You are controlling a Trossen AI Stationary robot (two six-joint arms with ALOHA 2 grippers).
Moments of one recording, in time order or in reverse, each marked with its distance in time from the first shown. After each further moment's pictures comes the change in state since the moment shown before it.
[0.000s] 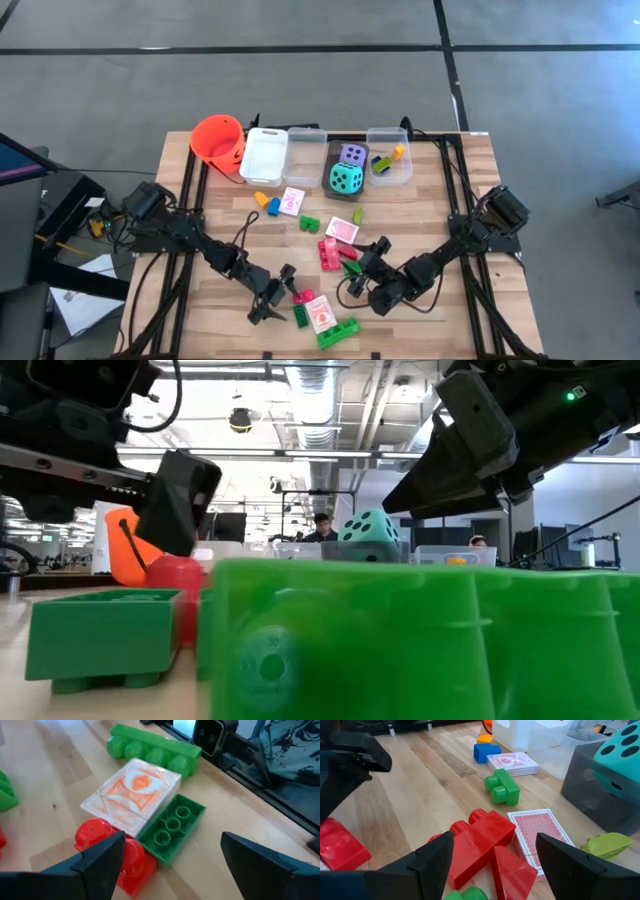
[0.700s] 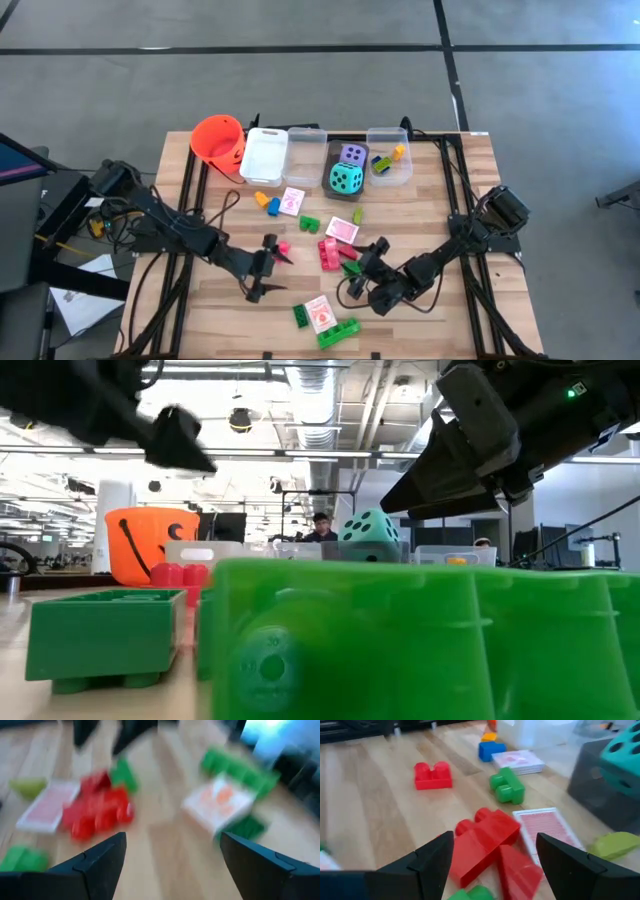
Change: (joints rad) left arm 0.034 -0.427 -0.022 -0.292 -0.342 -0.127; right arm -0.001 0.000 0.000 0.027 -0.036 -0.023
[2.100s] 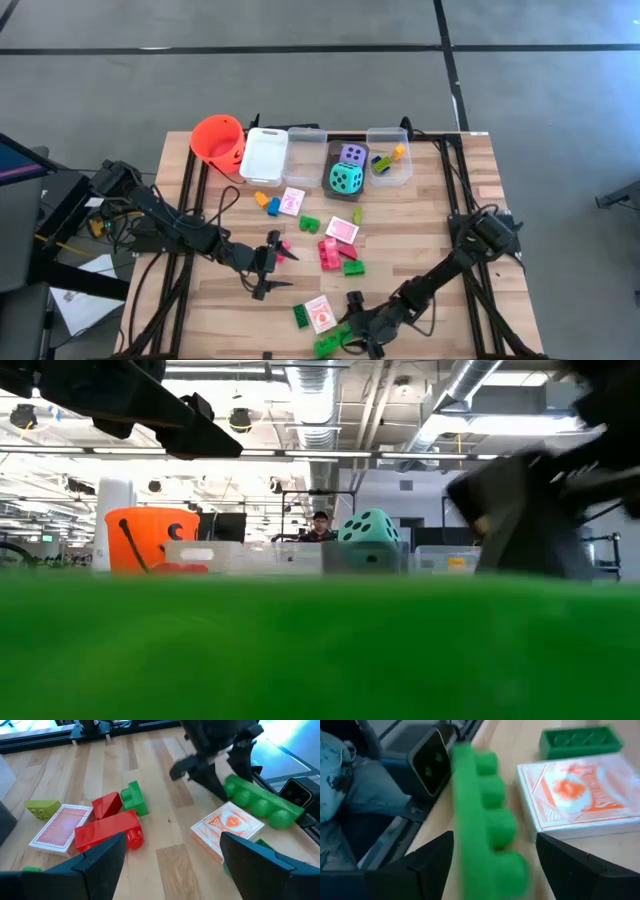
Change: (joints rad) left arm 0.035 0.011 0.001 0.091 -0.008 0.030; right arm 0.104 0.242 0.113 0.361 -0.762 -0.483
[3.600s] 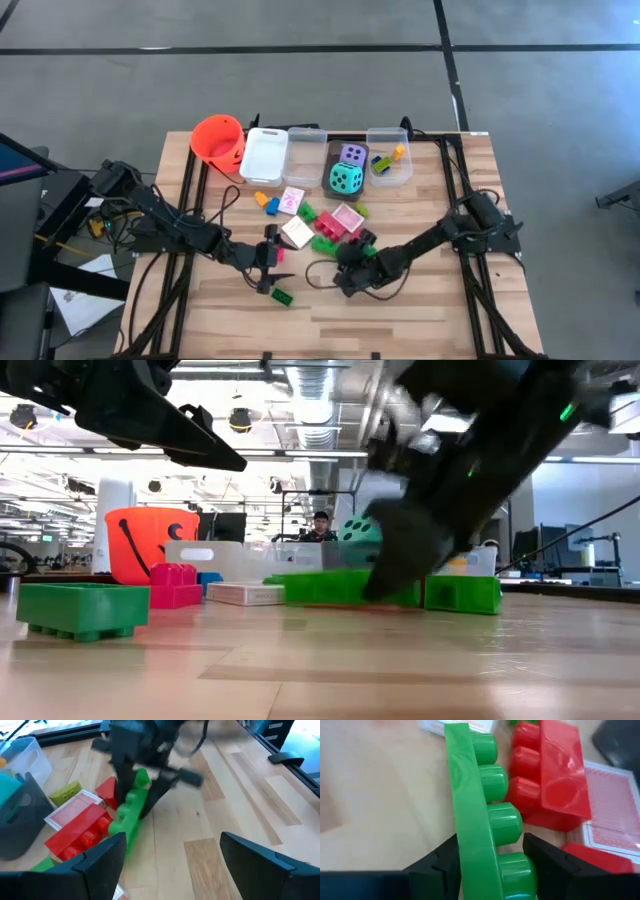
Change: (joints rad) left arm 0.011 0.000 0.000 -0.042 -0.113 -0.003; right arm -0.264 -0.085 0.089 -0.677 0.480 0.449
